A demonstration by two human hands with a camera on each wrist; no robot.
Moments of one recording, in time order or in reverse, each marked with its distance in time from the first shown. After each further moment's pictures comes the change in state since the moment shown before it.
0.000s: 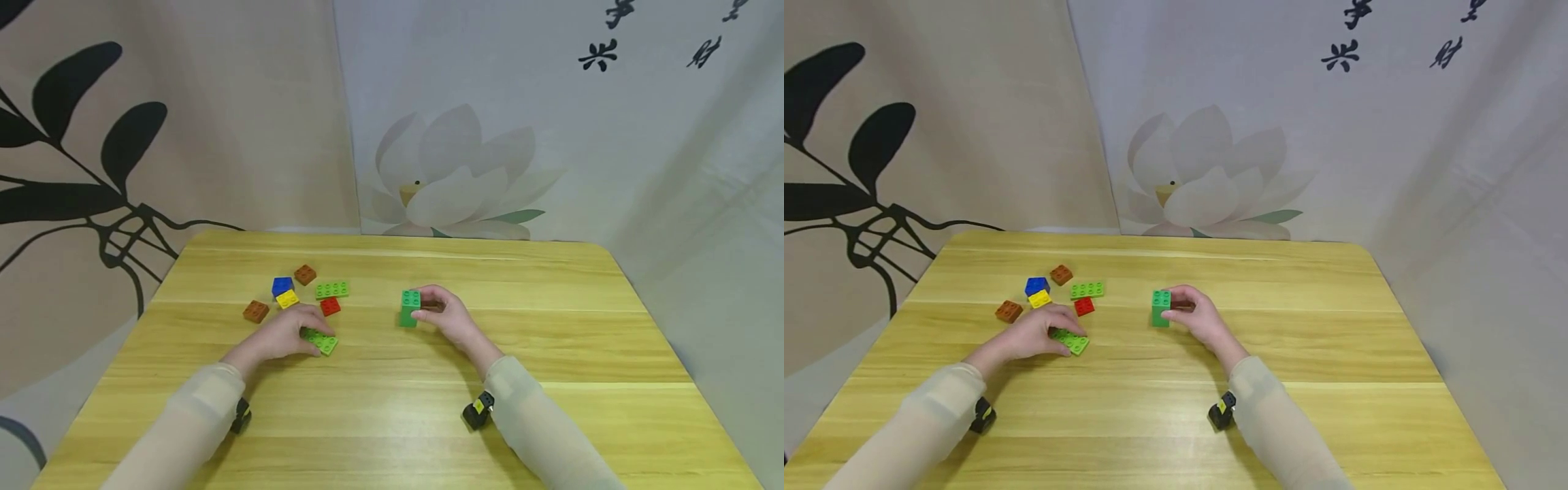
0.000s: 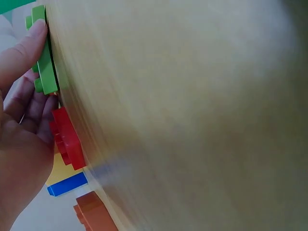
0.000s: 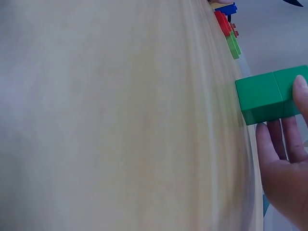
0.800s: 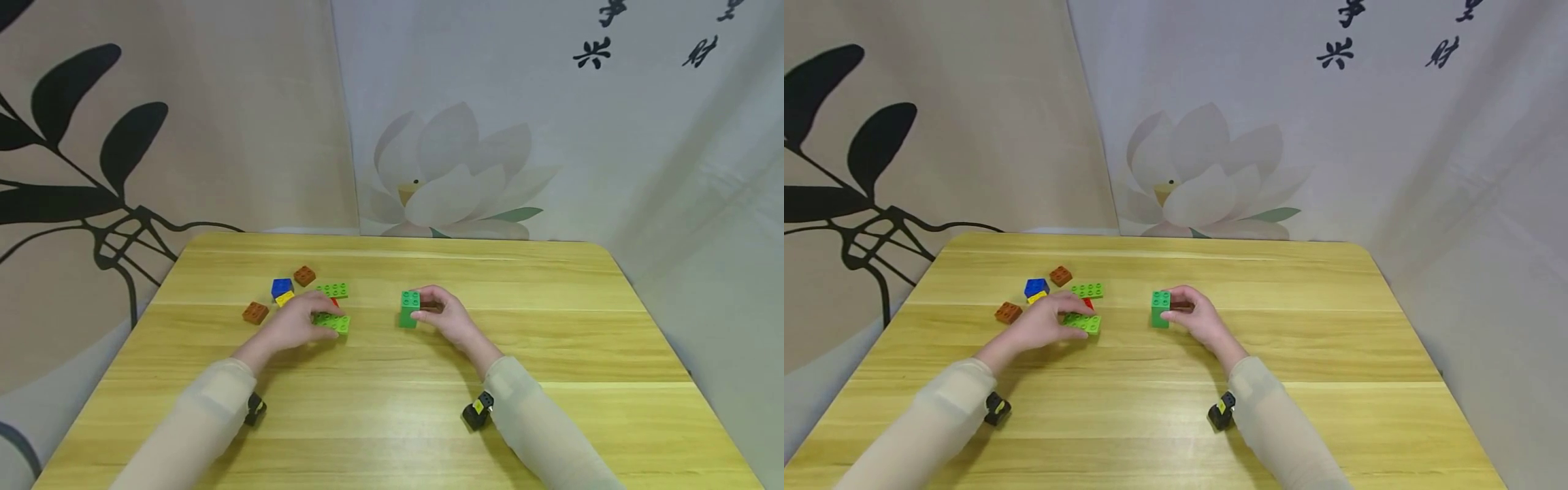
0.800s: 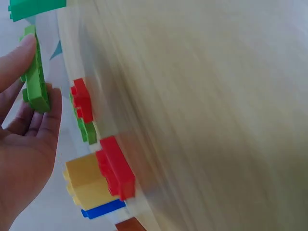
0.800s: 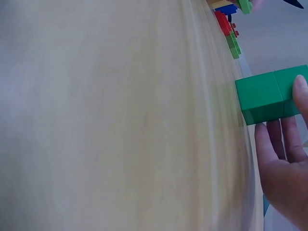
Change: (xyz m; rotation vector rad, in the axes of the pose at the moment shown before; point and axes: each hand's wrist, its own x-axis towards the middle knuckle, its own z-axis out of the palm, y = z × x) left_hand 0.023 0.016 0.003 0.002 0.163 -0.061; right_hand 0.000 0.005 -0.002 -0.025 -0.008 -0.066
